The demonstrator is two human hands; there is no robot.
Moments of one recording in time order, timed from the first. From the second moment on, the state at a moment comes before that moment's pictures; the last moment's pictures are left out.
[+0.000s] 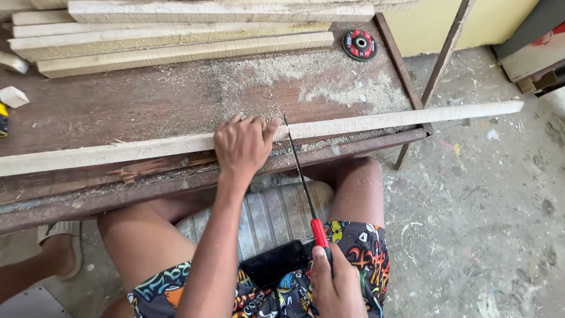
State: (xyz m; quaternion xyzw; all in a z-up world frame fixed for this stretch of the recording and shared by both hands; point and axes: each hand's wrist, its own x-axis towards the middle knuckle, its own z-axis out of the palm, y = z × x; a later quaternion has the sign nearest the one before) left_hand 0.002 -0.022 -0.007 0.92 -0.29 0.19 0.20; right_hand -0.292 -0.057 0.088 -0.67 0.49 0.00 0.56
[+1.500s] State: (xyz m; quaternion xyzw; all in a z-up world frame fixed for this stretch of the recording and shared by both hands) left_hand 0.004 -0.030 0.021 0.90 -0.25 0.28 0.22; right_hand -0.130 -0.111 0.019 -0.85 0.33 -0.09 0.39
